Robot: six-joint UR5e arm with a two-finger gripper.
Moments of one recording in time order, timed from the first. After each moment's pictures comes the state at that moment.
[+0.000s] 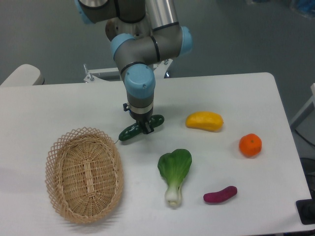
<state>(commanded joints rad) 2.35 -1.83 -2.02 -0.94 1.59 1.47</state>
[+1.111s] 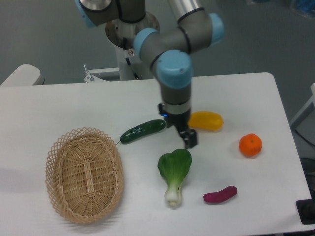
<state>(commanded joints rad) 2.57 -1.89 -1.56 -0.99 1.59 1.48</state>
